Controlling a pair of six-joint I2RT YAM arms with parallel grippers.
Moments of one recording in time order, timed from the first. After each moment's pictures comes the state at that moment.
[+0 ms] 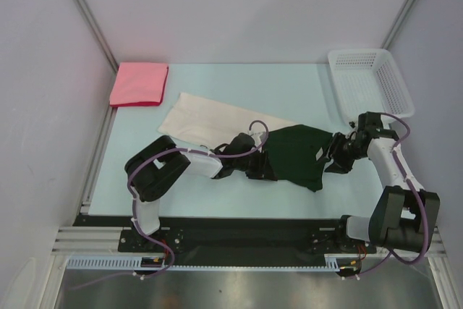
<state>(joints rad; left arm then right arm) -0.88 1.90 0.91 0.33 0.41 -0.81 -0.17 1.27 0.88 -0.88 -0.44 0.39</state>
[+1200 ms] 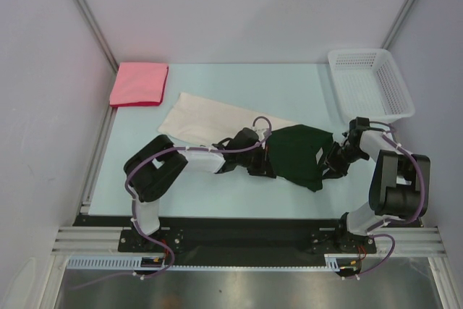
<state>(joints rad) -0.88 1.90 1.00 0.17 0.41 -0.77 -0.17 1.54 0.84 -0.79 -0.40 0.39</state>
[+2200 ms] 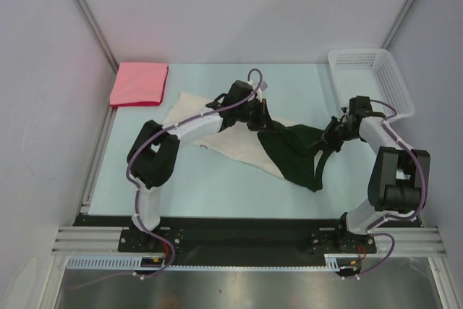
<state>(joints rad) -0.69 1.97 1.46 -0.14 0.50 -0.67 -0.12 1.56 1.03 -0.71 -0.54 0.53</state>
